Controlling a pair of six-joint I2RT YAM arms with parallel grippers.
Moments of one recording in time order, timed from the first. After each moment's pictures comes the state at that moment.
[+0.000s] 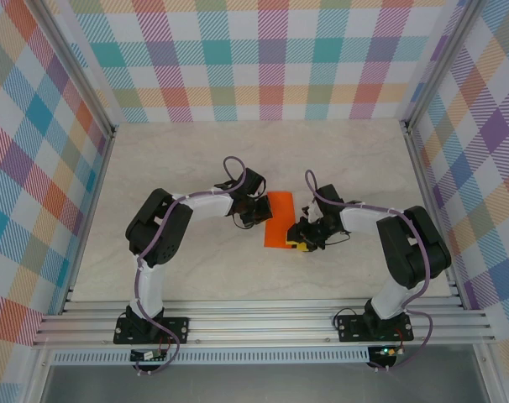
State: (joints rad) left arm -0.63 2.04 1.29 -0.30 0.30 -0.92; right arm 0.40 1.68 0.81 -0.40 -0.70 0.66
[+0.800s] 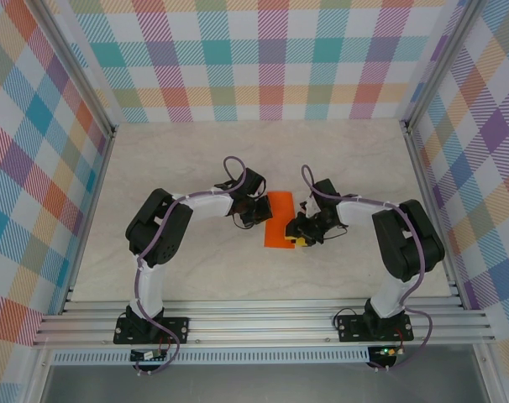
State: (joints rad) left arm -0.63 2.04 1.29 -0.30 0.30 -0.91; right arm 0.40 1.73 0.88 -0.43 -0.68 0.62
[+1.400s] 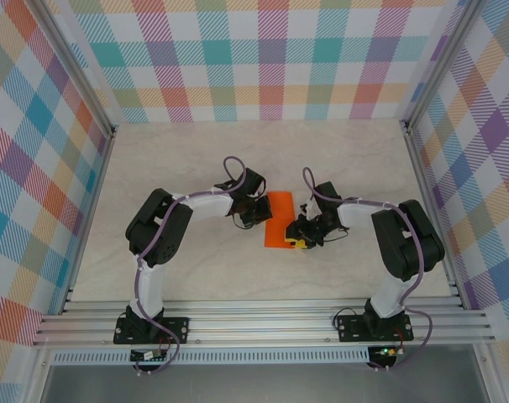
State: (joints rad) left arm -0.63 2.04 1.29 -0.30 0.30 -0.91; right arm 0.39 1.74 0.84 -0.39 -0.72 0.62
